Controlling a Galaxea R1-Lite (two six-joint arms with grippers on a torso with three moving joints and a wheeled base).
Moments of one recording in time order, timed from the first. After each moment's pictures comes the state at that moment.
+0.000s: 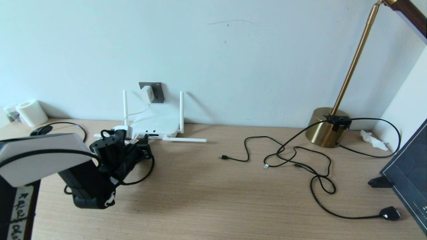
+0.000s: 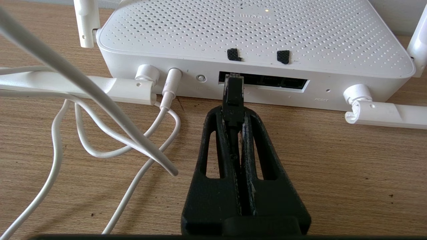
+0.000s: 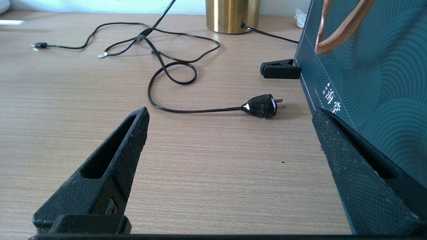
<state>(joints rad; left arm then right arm) -0.08 2.32 -0.82 -1.47 0.02 0.01 0.00 0.00 0.00 -0.03 -0.02 0.02</state>
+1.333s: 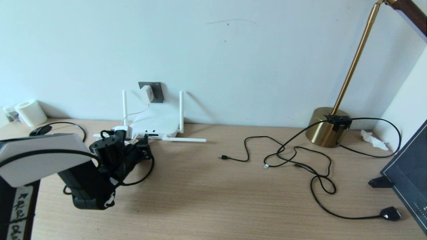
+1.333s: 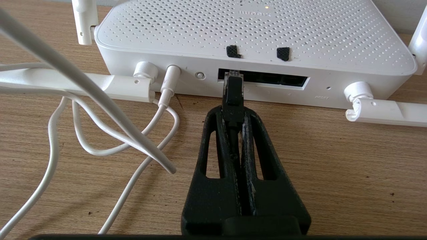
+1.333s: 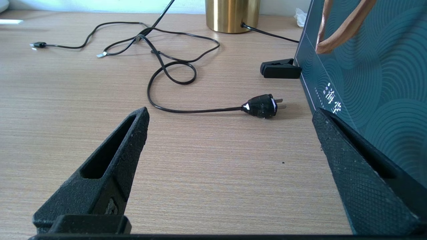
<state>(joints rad) -0.08 2.32 -0.81 -1.47 0.02 0.01 0.00 0.00 0.00 -0.03 -0.02 0.02</state>
